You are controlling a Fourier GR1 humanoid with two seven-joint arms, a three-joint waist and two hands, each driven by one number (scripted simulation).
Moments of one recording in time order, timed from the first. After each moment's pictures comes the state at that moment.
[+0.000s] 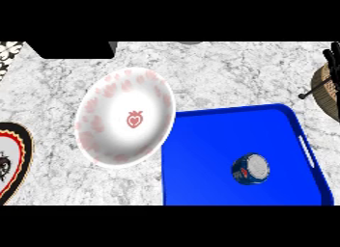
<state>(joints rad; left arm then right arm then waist) -0.18 0.61 -0.02 -1.57 0.11 0.45 -0.04 -0.25 -0.46 -0.03 -1.66 -0.15 -0.07 -0.20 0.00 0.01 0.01</state>
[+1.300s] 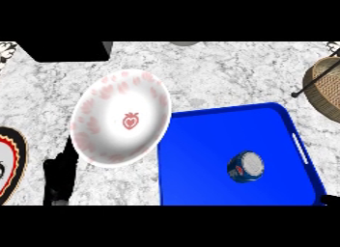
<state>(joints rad) 0.07 0.28 -0.25 -1.43 0.15 0.38 -0.03 0.27 -0.60 -0.14 -2.15 -0.14 -0.11 0.39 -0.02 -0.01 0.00</state>
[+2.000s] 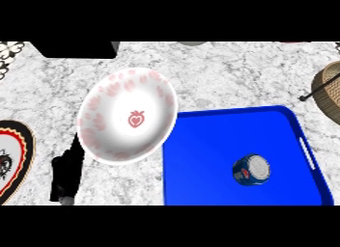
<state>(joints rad) 0.04 0.26 -0.26 -1.41 0.12 0.36 -0.03 0.15 -0.81 0.13 -2.39 0.22 -0.03 1.01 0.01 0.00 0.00</state>
